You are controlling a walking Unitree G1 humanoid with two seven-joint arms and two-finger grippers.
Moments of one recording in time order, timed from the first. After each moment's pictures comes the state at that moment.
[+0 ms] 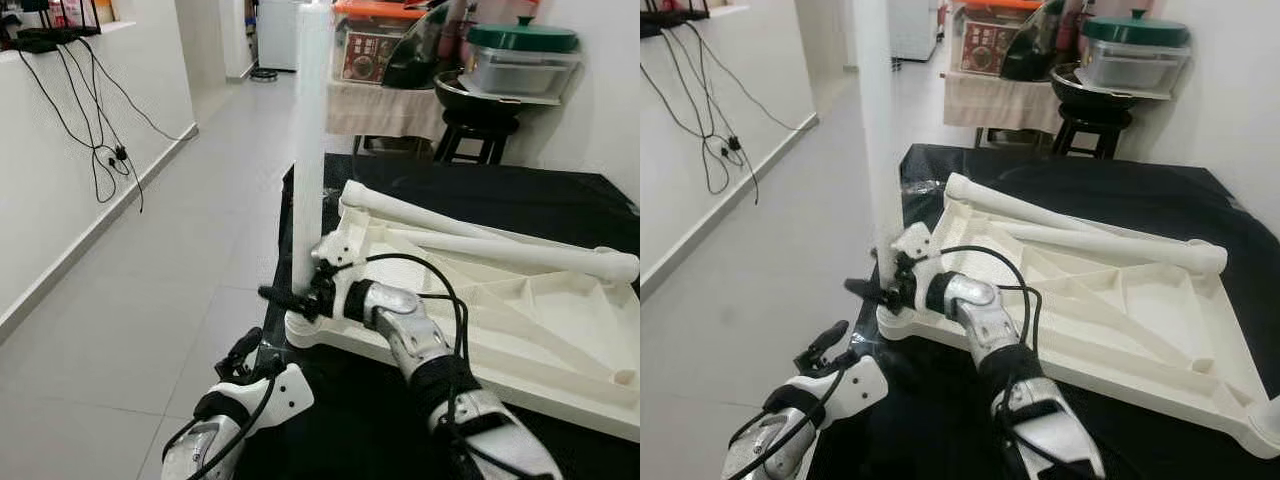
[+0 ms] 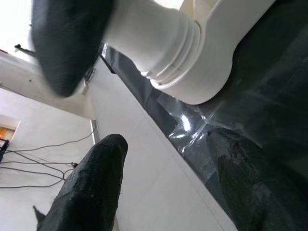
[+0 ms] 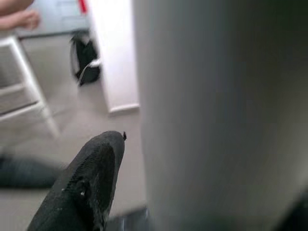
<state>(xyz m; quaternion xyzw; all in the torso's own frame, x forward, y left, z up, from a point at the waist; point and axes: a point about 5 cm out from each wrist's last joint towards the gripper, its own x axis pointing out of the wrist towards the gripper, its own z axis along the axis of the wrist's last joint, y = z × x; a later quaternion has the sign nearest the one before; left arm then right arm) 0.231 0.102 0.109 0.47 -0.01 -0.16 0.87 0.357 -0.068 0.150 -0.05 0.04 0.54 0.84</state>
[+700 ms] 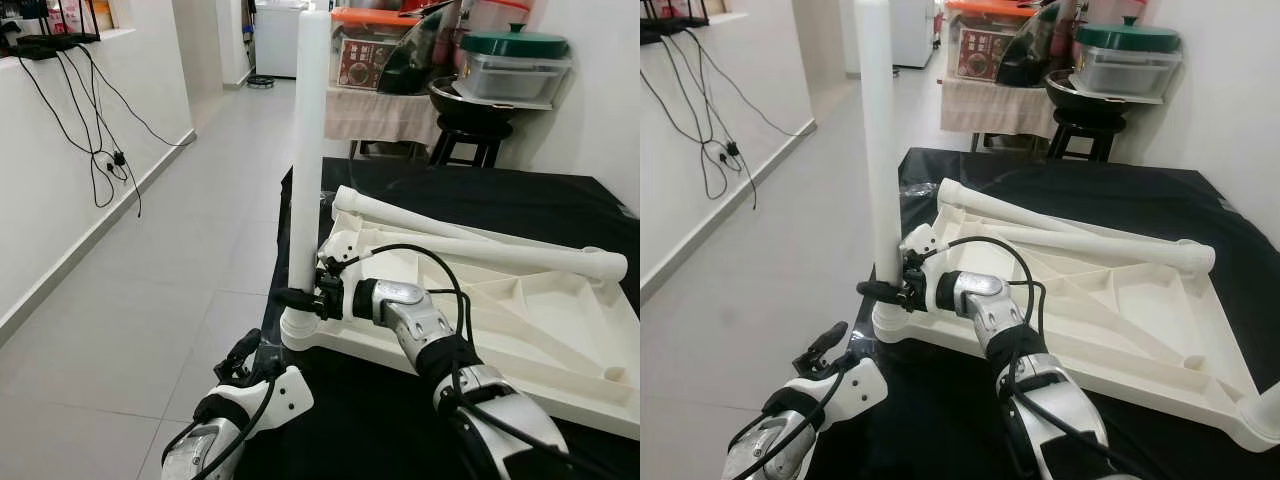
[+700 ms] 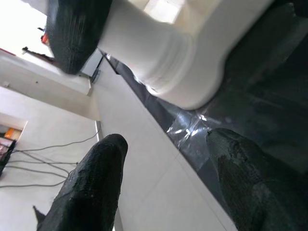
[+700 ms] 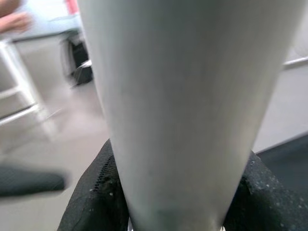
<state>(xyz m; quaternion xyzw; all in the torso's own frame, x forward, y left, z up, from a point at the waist) 0.228 0.103 0.106 0.47 -0.01 -0.15 0.87 0.364 -0.059 0.137 -0.01 0.05 0.40 0.91</state>
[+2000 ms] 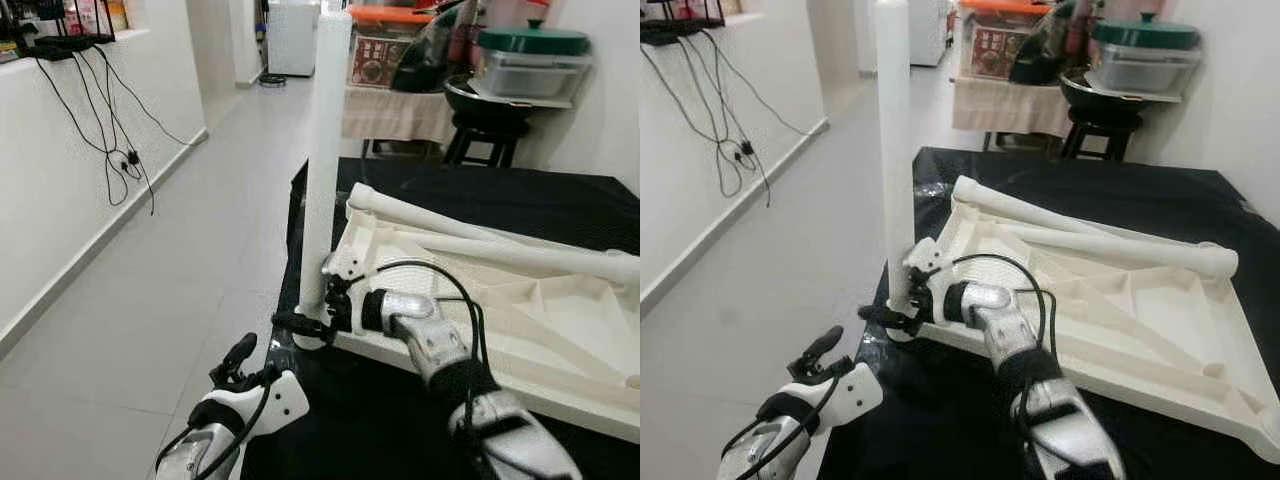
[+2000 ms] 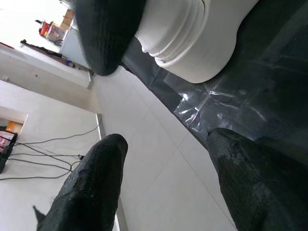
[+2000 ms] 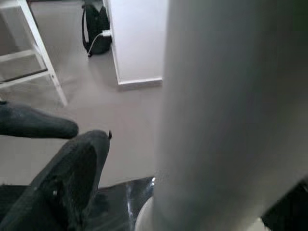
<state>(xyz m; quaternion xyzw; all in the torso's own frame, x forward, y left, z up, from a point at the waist) 0.225 0.107 0.104 0.48 -0.01 -0.15 0.87 0.361 -0.082 0.150 -0.11 0.08 0.55 0.83</state>
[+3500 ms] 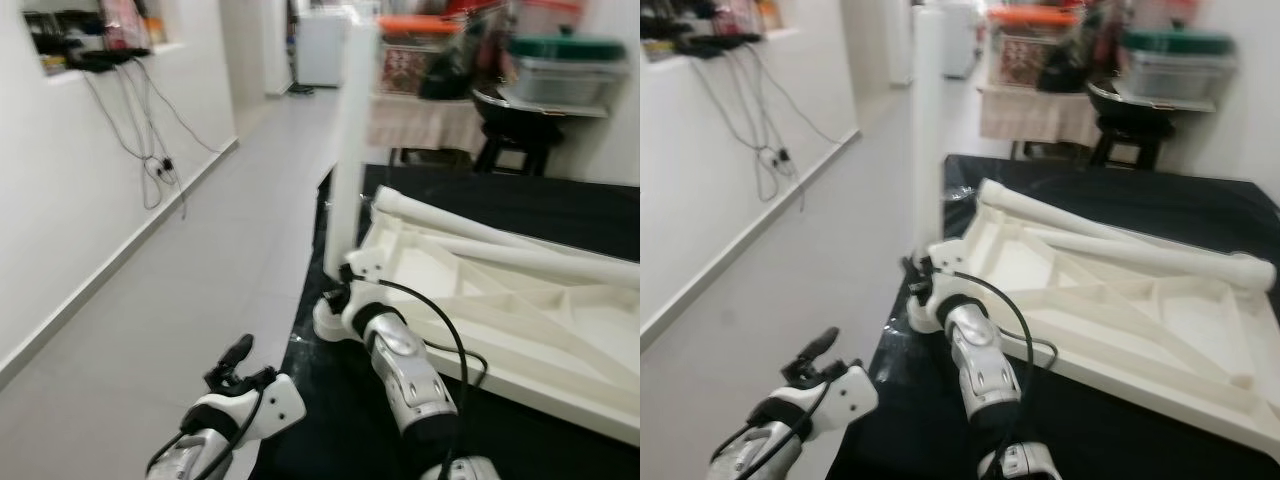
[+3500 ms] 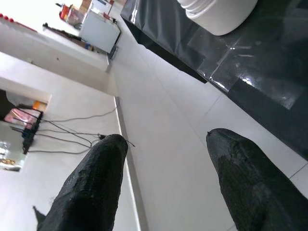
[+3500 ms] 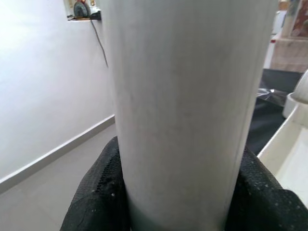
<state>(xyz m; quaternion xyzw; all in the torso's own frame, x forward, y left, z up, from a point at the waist) 0.217 0.113 0.110 0.48 -0.01 -0.15 0.86 0.337 -0.078 0.129 0.01 0.00 0.16 0.99</state>
